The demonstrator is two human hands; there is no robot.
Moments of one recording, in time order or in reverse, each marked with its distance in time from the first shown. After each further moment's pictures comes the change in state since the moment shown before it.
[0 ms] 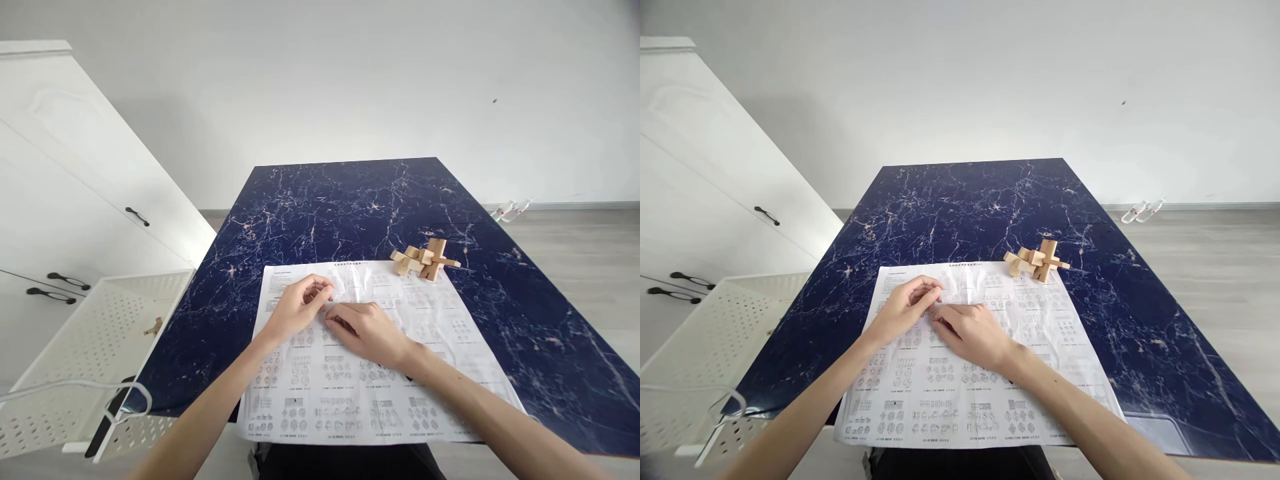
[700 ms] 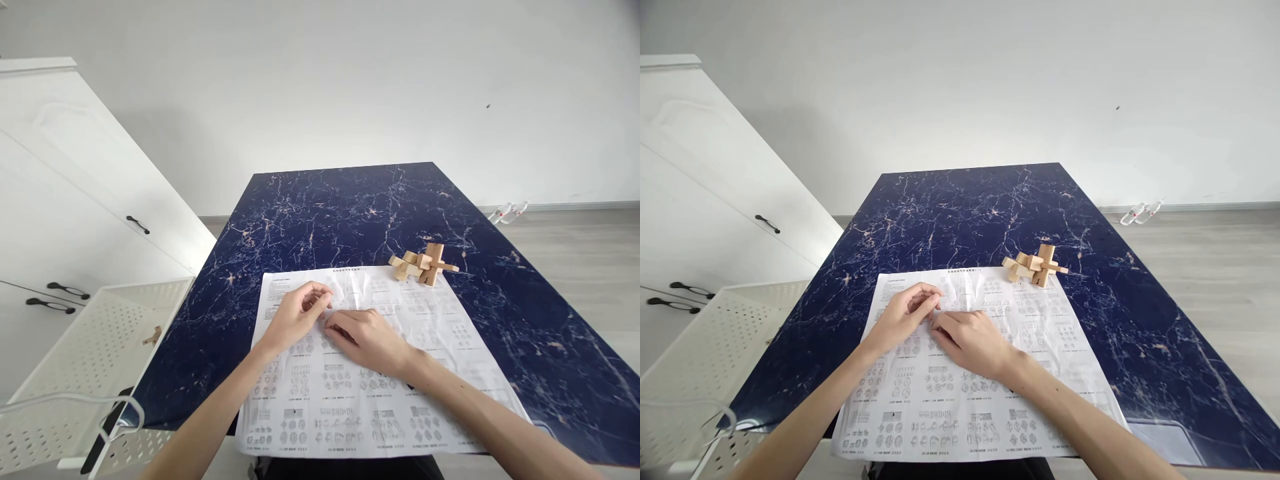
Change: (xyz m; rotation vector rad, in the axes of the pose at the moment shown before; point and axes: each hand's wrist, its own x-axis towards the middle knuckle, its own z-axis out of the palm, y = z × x) left_hand 0.000 -0.002 0.000 -0.003 0.005 -0.004; right_hand 0.001 0.001 0.000 -0.044 0.005 -0.044
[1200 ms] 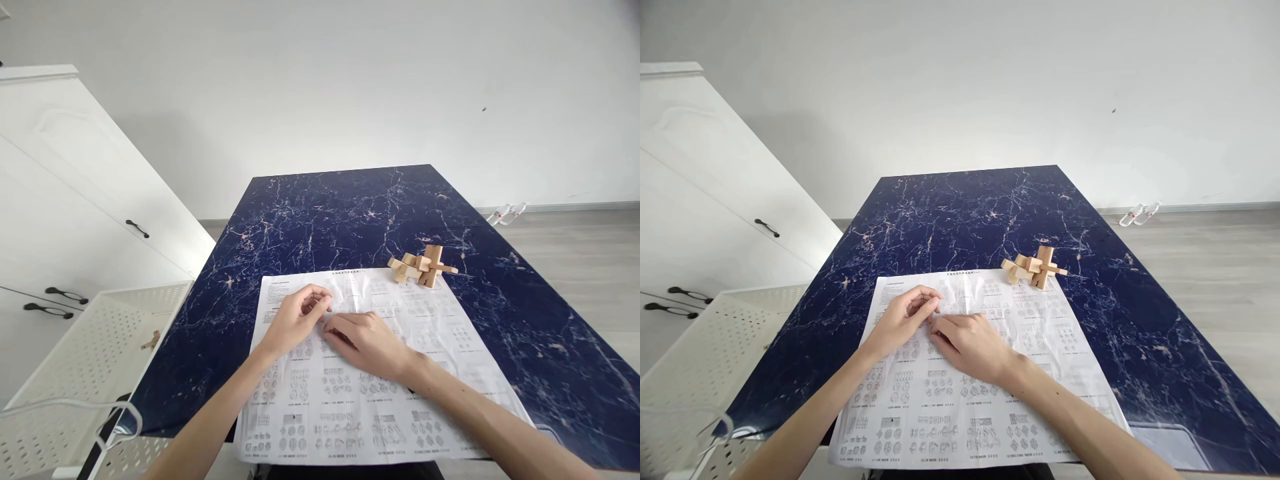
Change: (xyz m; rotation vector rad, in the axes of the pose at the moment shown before) left_hand -0.001 0.002 0.000 0.033 0.008 0.006; right_hand 0.001 0.001 0.002 -0.029 0.006 -0.020
